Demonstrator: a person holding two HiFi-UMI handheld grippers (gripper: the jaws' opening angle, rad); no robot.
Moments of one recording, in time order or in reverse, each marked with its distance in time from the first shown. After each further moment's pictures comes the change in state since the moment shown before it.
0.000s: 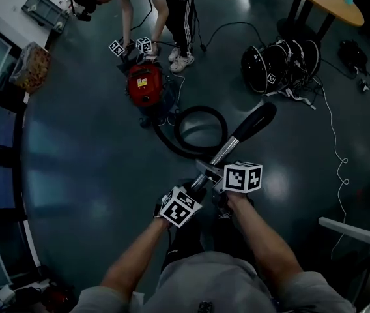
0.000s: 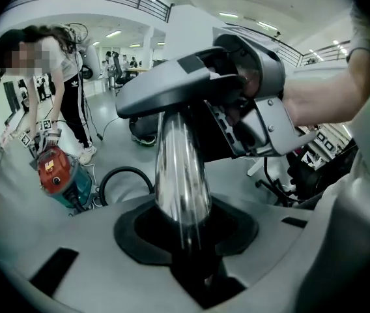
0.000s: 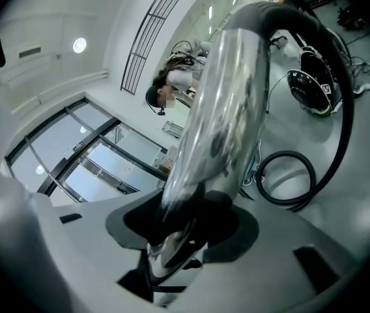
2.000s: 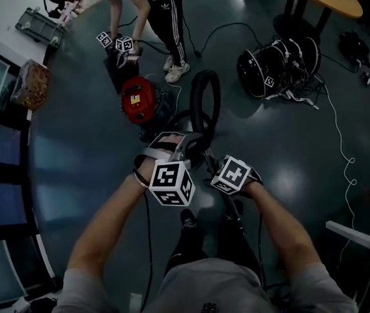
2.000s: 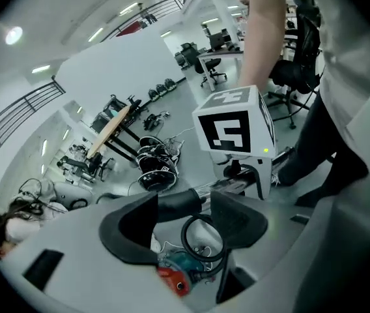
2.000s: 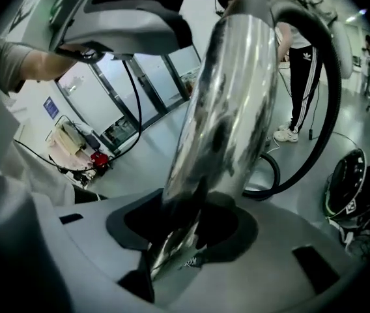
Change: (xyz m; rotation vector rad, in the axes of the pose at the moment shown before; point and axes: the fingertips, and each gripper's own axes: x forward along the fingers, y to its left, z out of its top) left arm -0.015 0.088 0.221 1.015 0.028 0.206; right arm -0.004 -0.089 0.004 -0.753 0.742 -0.032
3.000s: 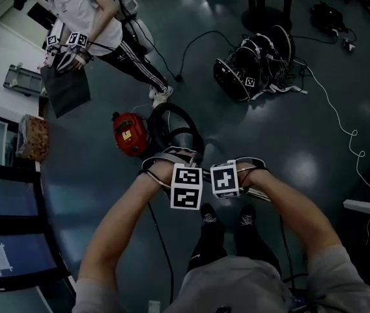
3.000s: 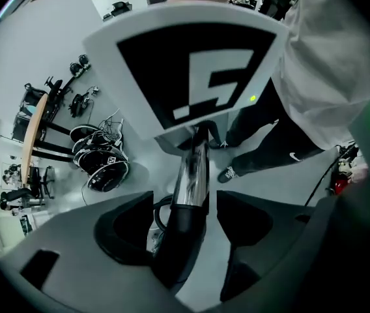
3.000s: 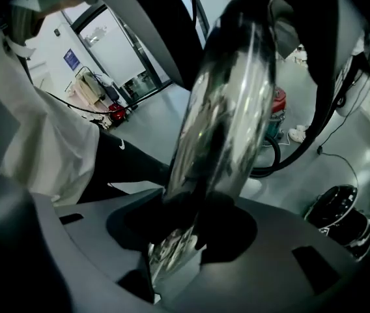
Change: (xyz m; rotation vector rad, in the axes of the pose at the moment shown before) left arm 0.050 -0.038 0.018 0.355 0.297 -0.512; right arm -0.060 -0.015 -0.056 -0.288 0.339 0.064
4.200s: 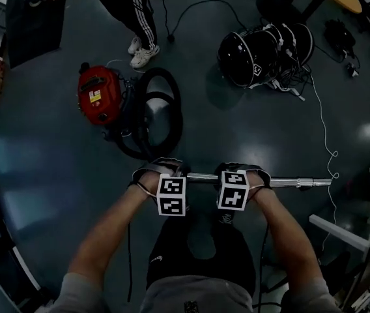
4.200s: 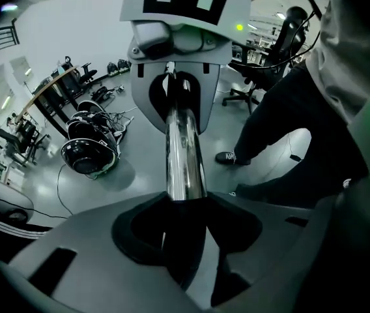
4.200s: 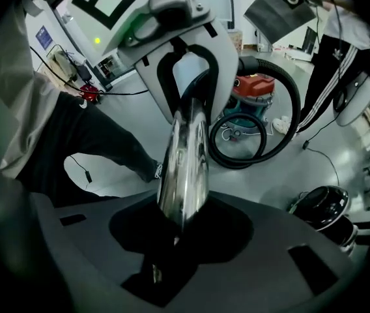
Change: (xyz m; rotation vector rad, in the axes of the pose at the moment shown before) left arm 0.211 -0.032 -0.075 -0.280 -0.344 0.001; right arm 0.108 -0.115 -0.002 0.004 0.118 -0.186
